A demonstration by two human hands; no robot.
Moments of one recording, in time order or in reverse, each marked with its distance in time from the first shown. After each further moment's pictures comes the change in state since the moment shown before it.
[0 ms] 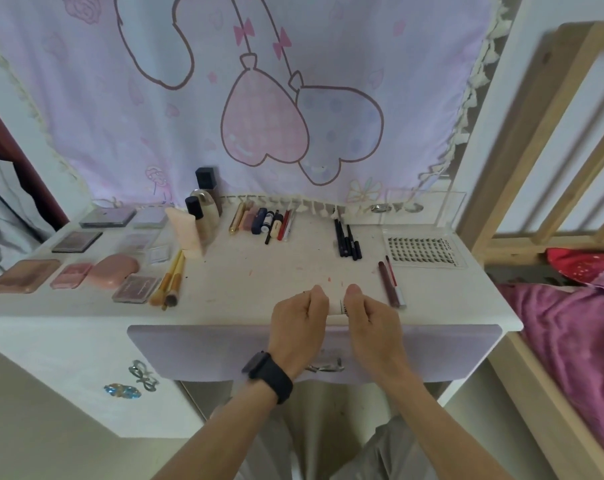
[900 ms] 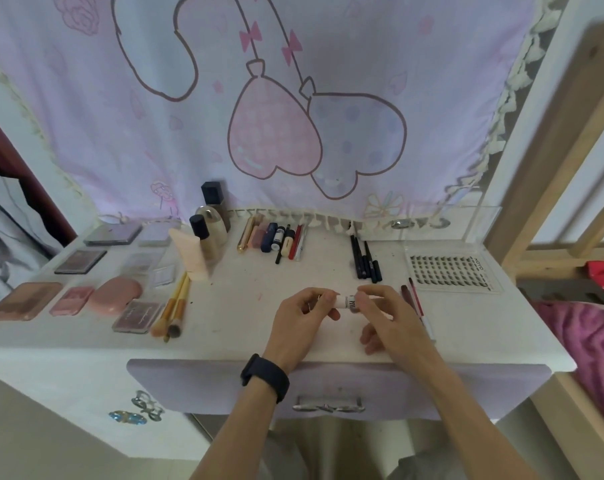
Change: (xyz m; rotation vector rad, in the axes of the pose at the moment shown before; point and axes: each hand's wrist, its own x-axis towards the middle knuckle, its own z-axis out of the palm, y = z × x) left_hand 0.063 -0.034 -0.009 -0.257 -0.160 -0.179; right_hand 0.068 0.031 -0.007 0.243 -0.186 0.225
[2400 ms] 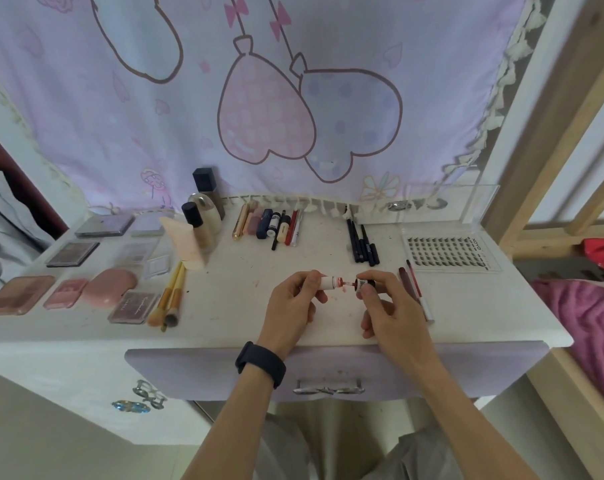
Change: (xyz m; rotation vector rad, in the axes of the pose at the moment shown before) left_hand 0.001 -0.004 -0.003 -0.095 0.068 -0.047; right_hand -0.016 0.009 0.007 -0.091 0.135 -0.215
